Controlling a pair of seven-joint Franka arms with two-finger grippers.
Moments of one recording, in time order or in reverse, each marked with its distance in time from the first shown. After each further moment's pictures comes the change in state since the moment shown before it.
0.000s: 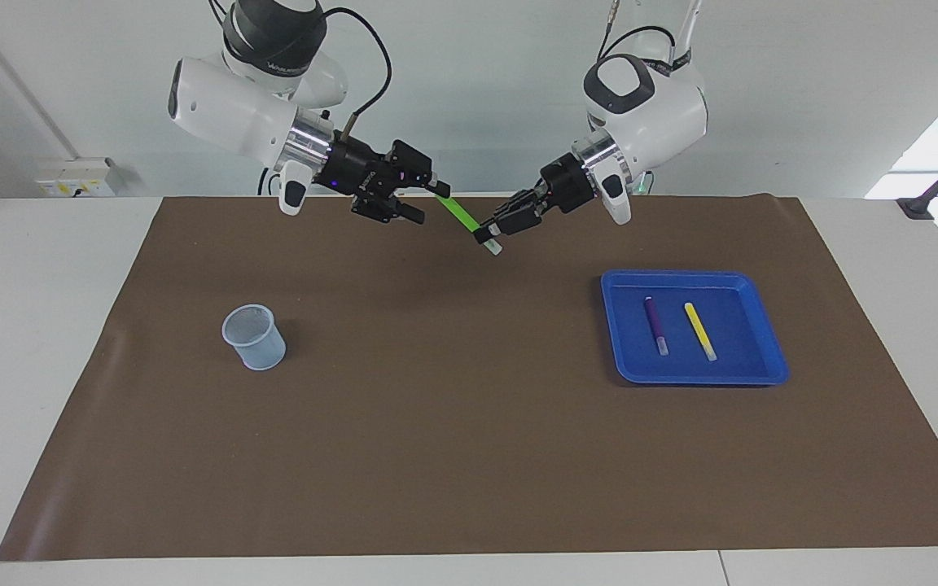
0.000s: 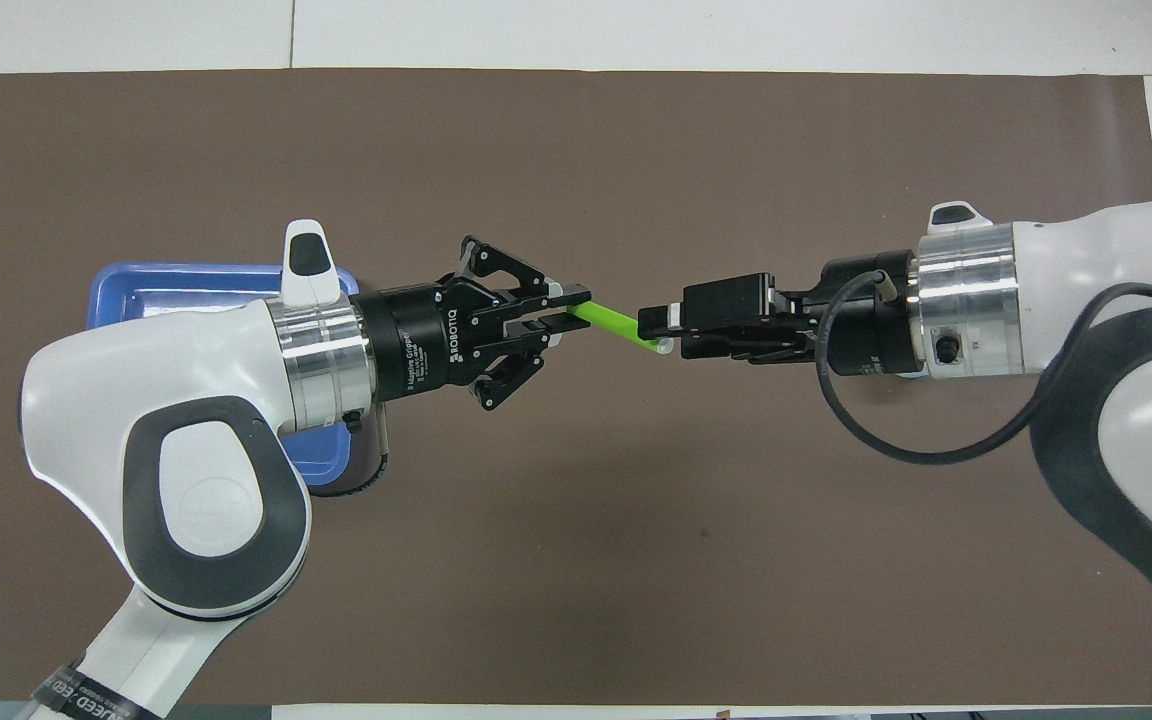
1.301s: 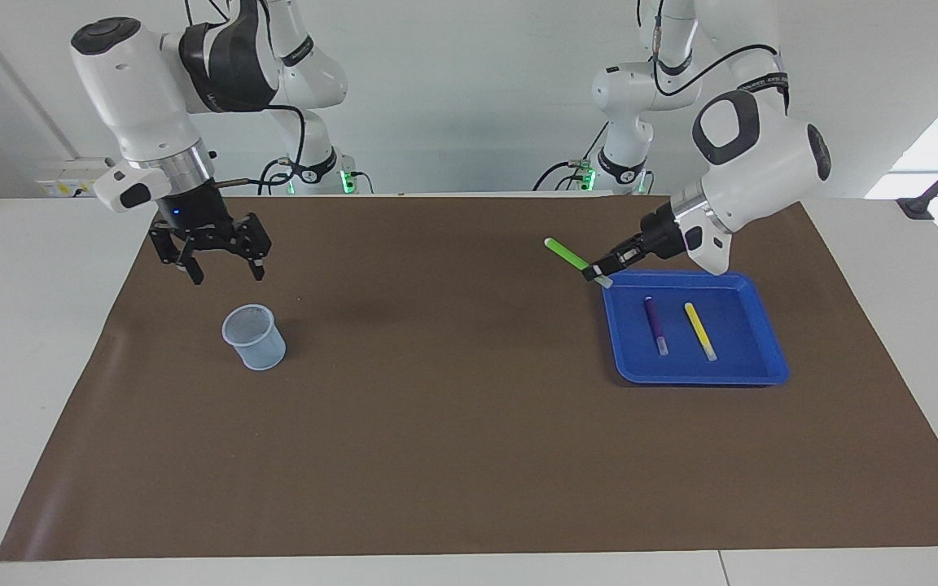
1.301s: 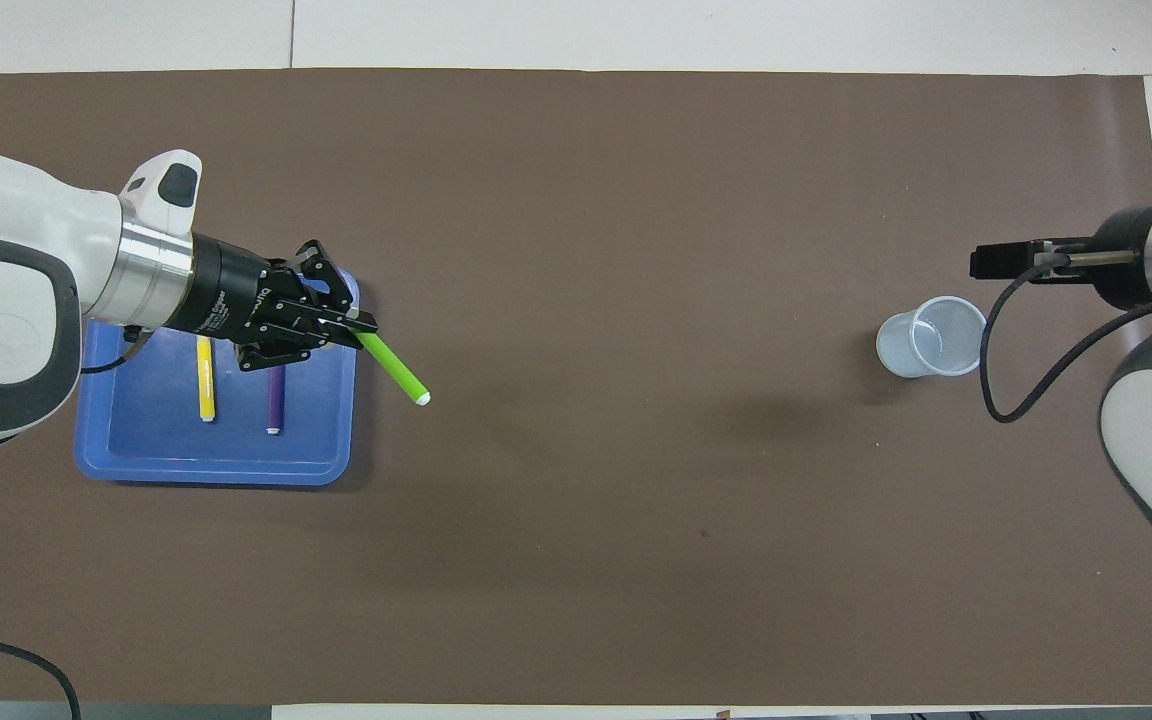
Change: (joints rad) left arm 0.357 0.162 0.019 0.182 0.767 -0.606 0.259; right arm -0.003 0.003 -0.253 0.024 -0.956 0.100 0.012
